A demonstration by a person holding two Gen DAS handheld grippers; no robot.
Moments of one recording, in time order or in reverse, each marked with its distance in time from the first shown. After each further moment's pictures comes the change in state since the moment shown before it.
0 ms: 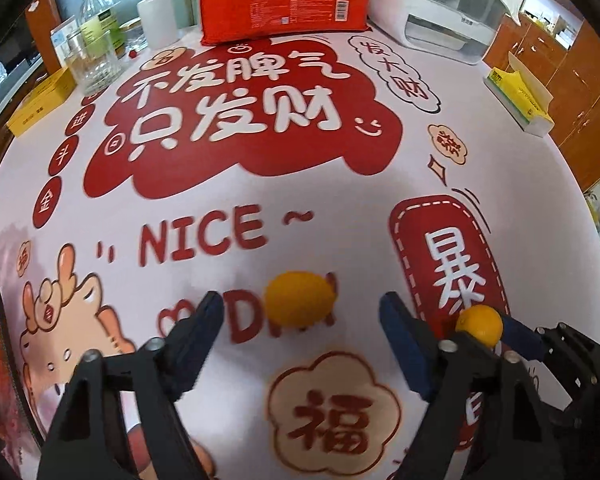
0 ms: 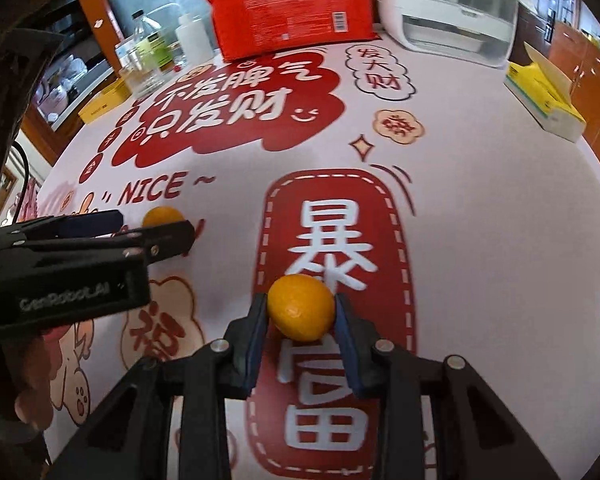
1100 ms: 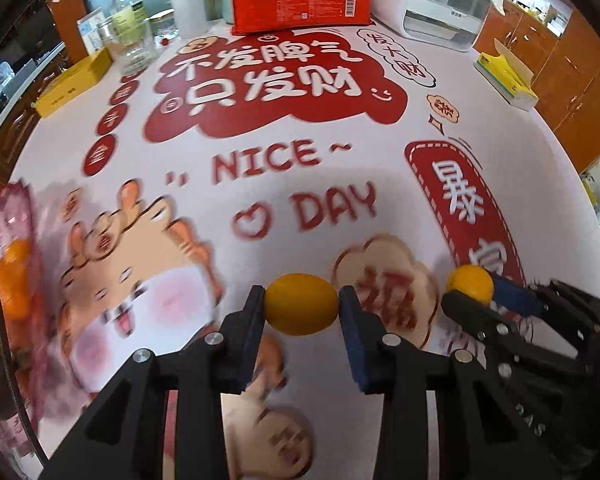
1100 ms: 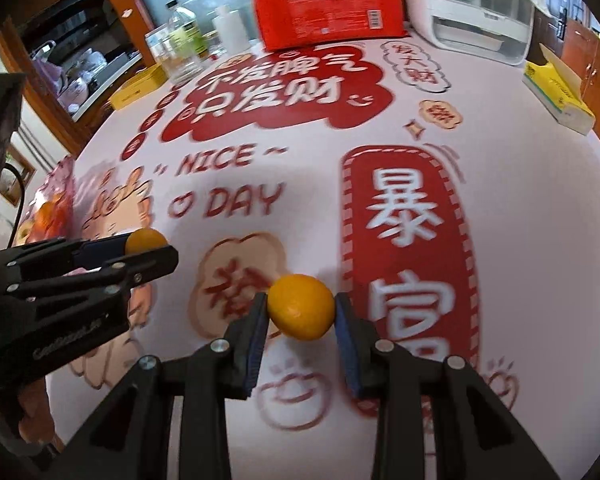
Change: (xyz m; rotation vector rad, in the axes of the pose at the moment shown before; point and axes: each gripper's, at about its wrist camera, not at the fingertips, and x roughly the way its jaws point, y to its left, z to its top) left arm -0.058 0.045 -0.069 0.030 0.013 0.013; right arm -0.023 0.057 -0.029 -0.022 0.026 0.068
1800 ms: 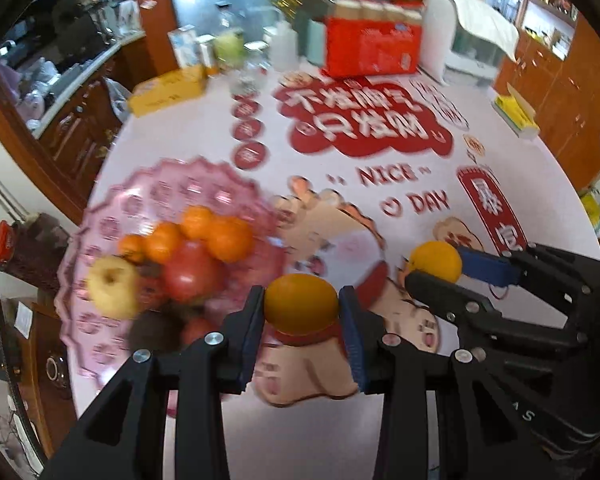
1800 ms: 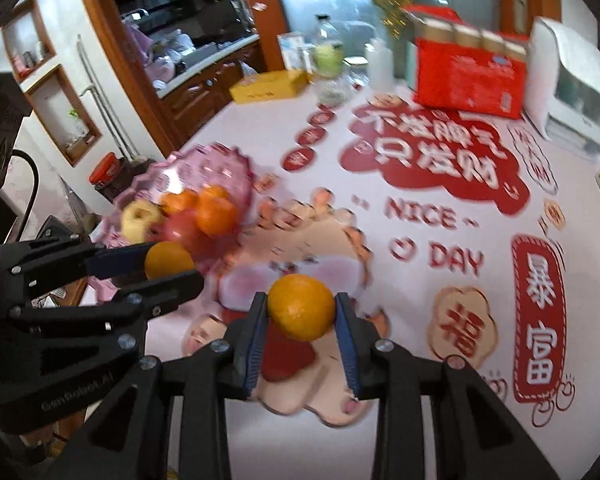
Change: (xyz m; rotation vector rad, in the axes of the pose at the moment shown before) left arm -0.139 0.146 -0.054 -0.033 -0.116 0.071; right arm -0.056 0.194 0.011 -0.211 -0.083 0.130
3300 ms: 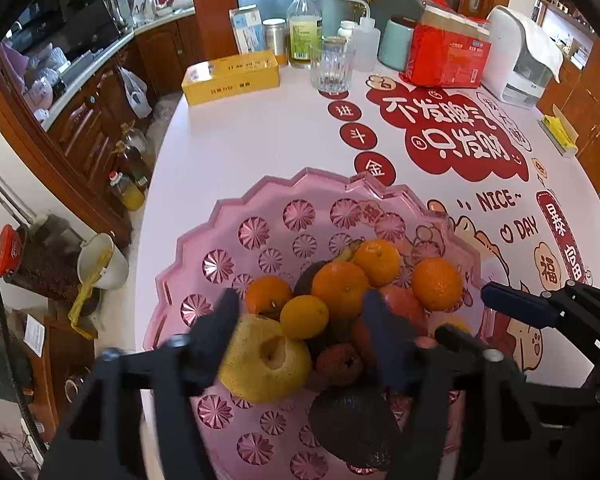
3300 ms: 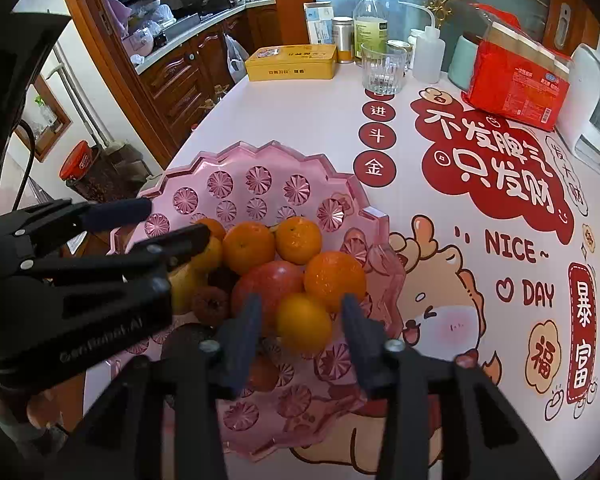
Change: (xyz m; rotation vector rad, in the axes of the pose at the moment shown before) left arm 0.061 0.166 0.041 0.001 0.026 0.011; right arm 0.095 0.126 0.069 0.041 0.118 -0.117
